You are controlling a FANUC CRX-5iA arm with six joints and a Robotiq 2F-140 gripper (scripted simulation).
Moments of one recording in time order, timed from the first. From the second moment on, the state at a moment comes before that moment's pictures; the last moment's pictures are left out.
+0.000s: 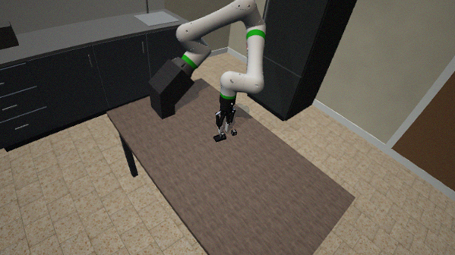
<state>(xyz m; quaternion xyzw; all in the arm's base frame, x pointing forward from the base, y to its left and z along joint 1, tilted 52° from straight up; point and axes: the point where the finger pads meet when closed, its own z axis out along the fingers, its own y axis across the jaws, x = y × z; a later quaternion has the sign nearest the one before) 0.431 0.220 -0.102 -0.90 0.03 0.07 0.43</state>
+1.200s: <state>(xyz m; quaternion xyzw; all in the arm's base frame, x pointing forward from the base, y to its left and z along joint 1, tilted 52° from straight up) 0.430 0.227 -0.108 -0.90 0.03 0.07 0.43</state>
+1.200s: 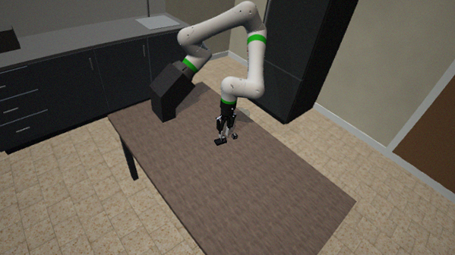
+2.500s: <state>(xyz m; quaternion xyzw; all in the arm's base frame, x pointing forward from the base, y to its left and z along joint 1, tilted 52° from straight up) 0.428 0.241 -0.119 -0.90 0.03 0.07 0.43</state>
